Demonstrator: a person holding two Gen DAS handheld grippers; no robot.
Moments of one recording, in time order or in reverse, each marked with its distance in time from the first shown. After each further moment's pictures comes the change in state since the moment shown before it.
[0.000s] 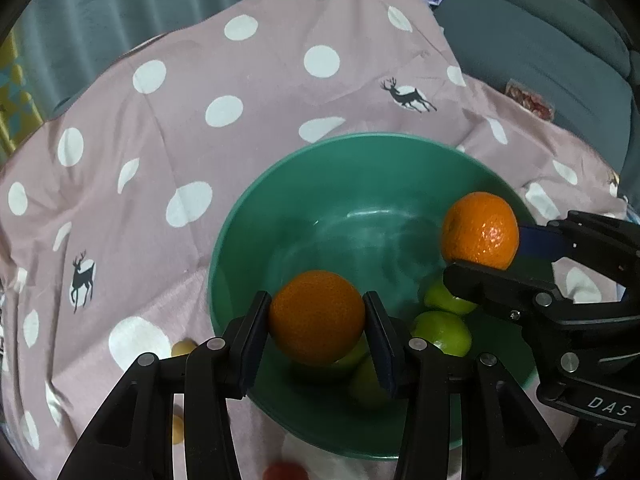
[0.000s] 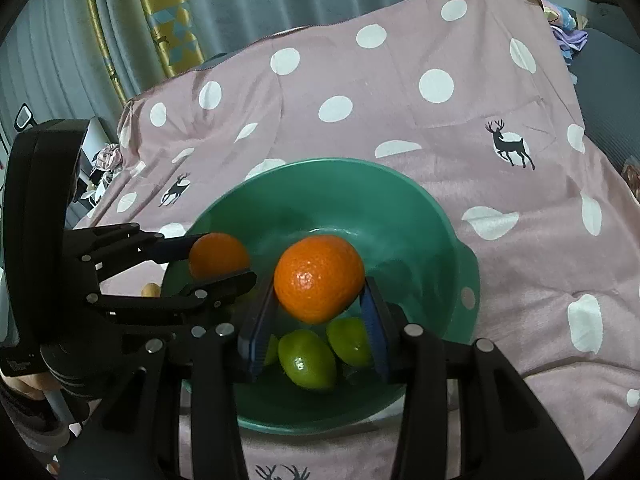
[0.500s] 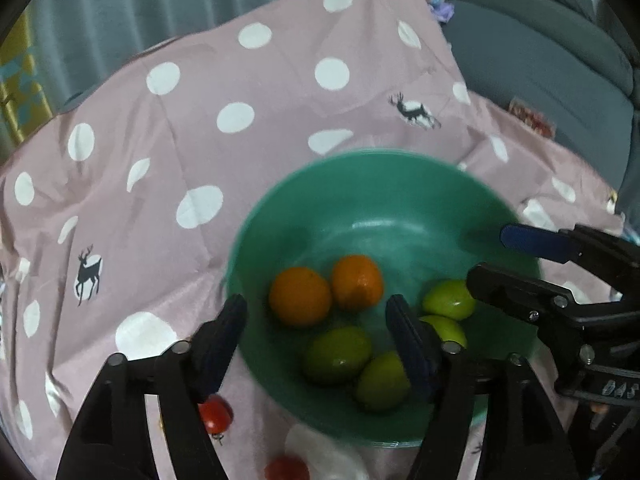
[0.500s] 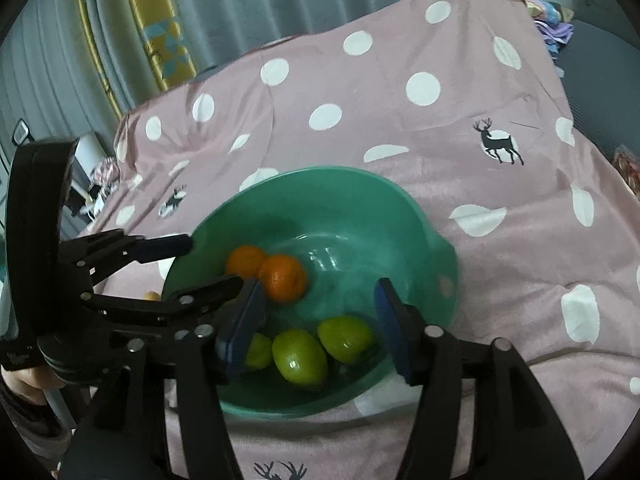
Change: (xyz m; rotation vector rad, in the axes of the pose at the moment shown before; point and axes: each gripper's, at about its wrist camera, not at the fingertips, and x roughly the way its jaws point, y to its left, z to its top) left arm -0.020 0.011 -0.002 -0.055 -0.055 -0.015; right arm -0.014 -0.010 -0.006 0.054 -0.052 -0.006
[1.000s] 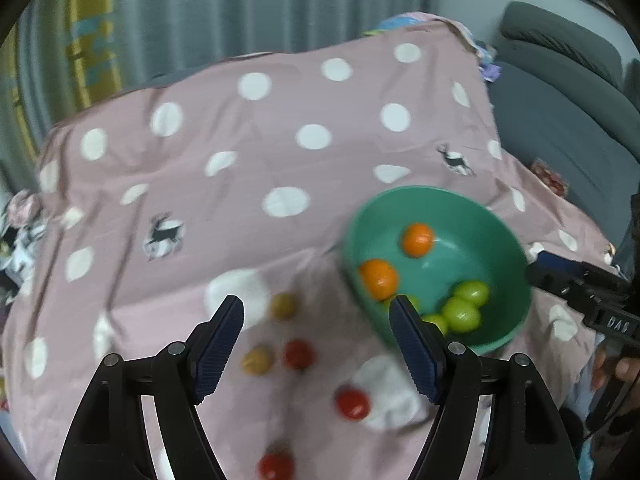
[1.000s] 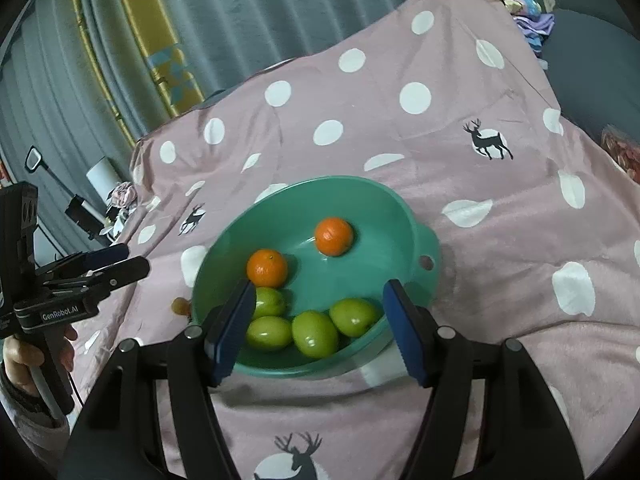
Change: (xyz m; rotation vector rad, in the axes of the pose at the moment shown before) left arm -0.081 0.066 -0.040 -0.187 -0.089 0.085; right arm -0.037 0.001 -0.013 0.049 -0.048 0.052
